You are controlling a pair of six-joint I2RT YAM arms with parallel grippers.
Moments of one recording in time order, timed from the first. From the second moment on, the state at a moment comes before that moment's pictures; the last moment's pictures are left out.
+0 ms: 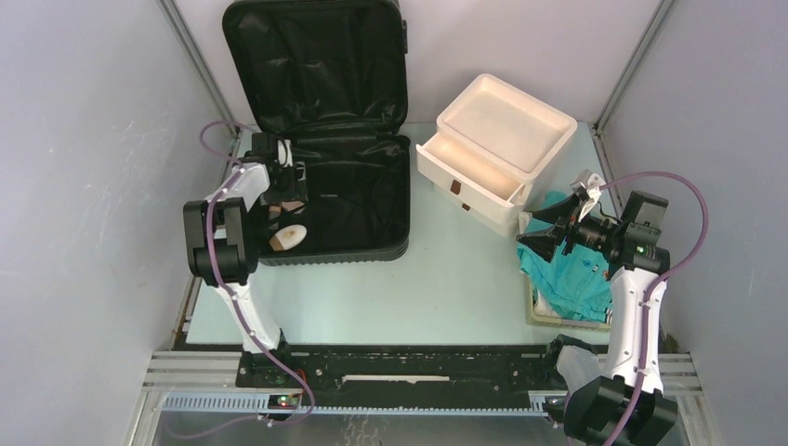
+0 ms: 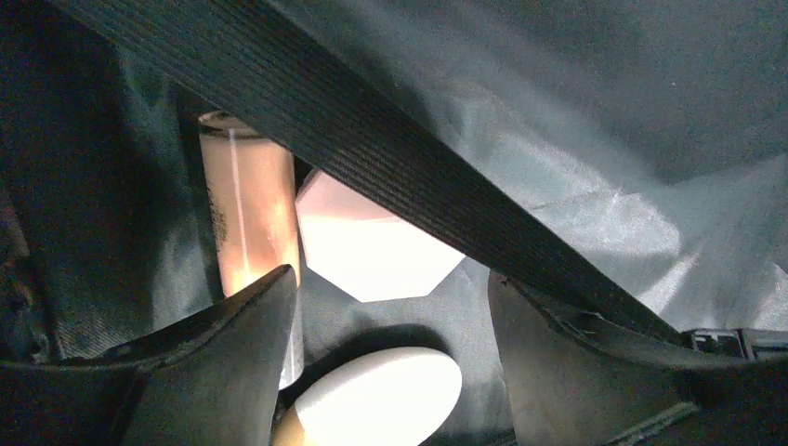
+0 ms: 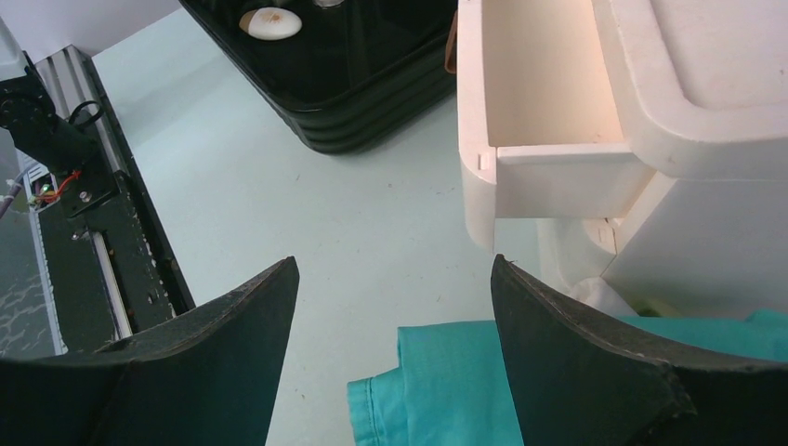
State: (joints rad) left arm 0.08 1.92 1.41 -0.54 0.05 -0.03; right arm -0.37 0.93 0.88 -0.66 -1.29 -0.55
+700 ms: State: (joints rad) left arm 0.07 2.04 1.52 -0.58 0.00 -0.05; right arm -0.37 0.94 0.88 -0.66 -1.29 -0.55
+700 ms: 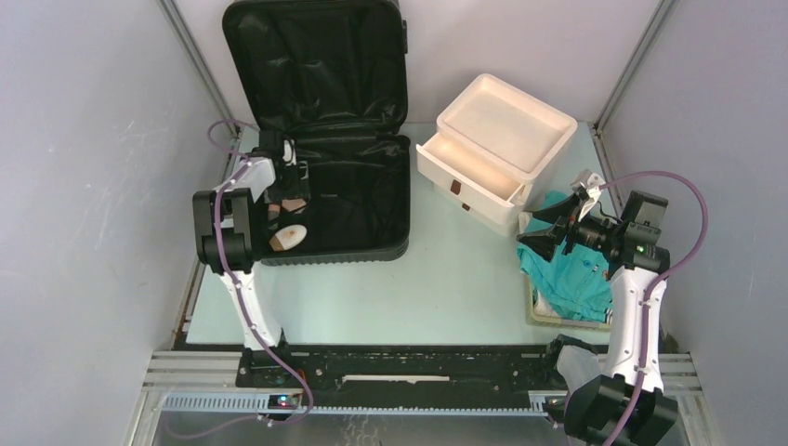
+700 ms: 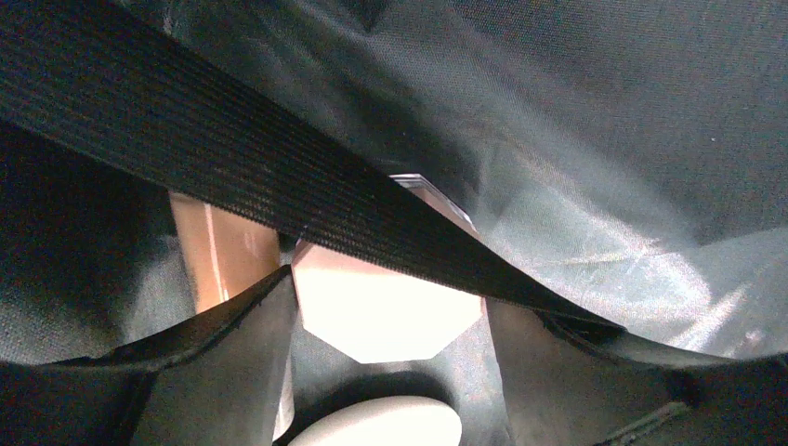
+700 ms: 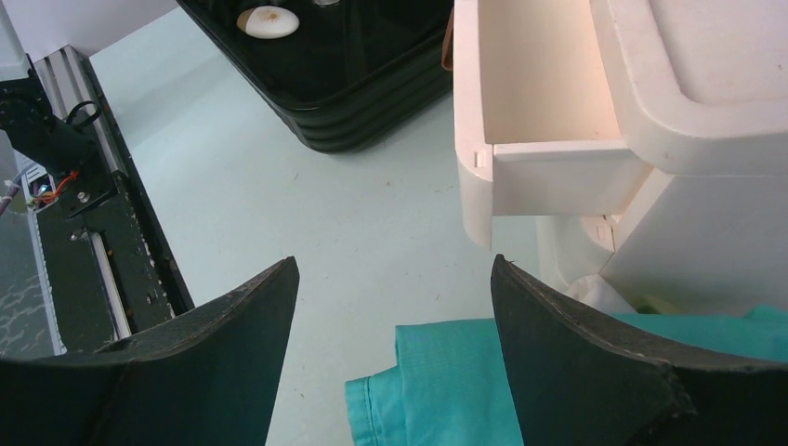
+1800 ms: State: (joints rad) left arm 0.04 1.86 1.48 -0.54 -0.11 -0.08; right arm -0.37 0.92 0.88 -0.66 -1.29 -0.55
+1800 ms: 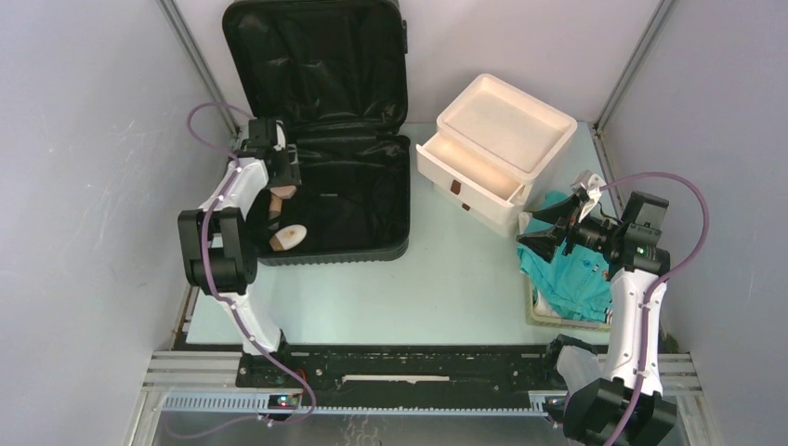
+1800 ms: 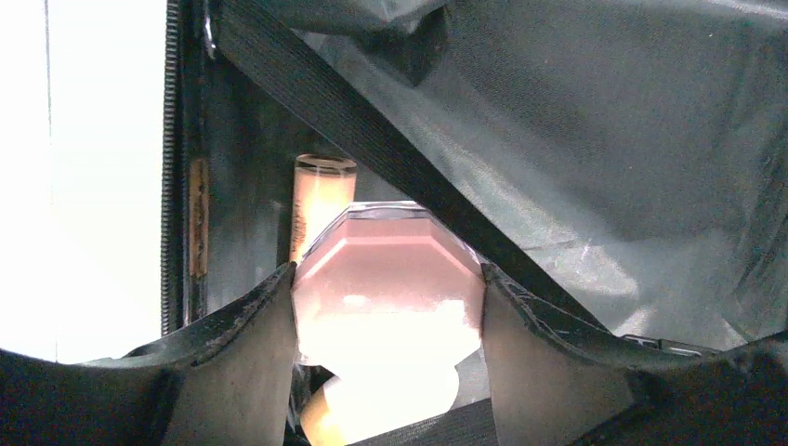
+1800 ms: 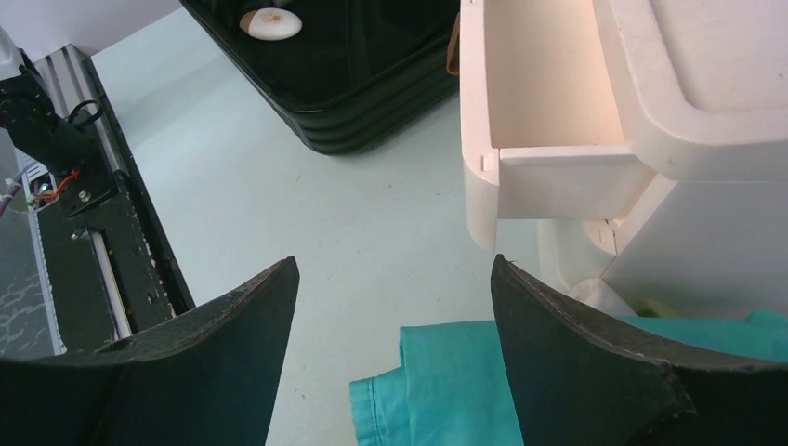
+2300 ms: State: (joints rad) left arm 0.04 1.54 1.25 -0.47 -0.08 -0.10; right arm -0.37 0.92 0.88 -0.67 -1.33 -0.56
